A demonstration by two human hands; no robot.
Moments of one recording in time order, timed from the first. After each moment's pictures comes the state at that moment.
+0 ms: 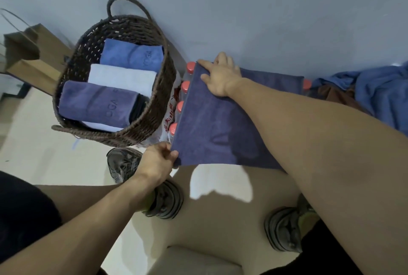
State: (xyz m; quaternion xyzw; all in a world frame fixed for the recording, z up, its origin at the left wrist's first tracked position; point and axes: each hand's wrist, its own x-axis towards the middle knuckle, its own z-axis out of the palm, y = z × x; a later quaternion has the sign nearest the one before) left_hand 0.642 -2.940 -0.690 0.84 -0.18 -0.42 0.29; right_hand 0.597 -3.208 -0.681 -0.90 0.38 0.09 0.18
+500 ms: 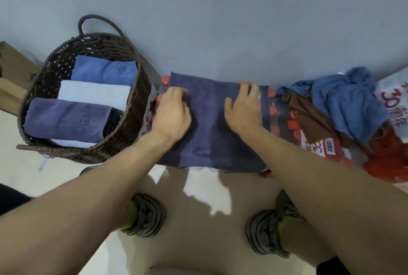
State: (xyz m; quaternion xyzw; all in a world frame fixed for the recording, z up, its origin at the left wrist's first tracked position) left_hand 0.634 -3.071 -0.656 0.78 -0.52 -0.16 0.31; right_hand 0.473 -3.172 -0.674 -0.79 0.56 -0.17 0.16
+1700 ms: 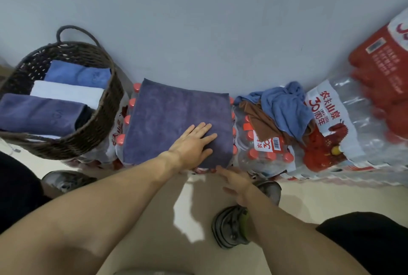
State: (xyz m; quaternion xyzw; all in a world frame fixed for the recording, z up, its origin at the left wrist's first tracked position) left_hand 0.516 -3.066 -0.699 0.63 -0.76 -0.16 0.05; right_hand 0.323 -3.063 -0.706 -0.33 0.69 -0.11 0.63
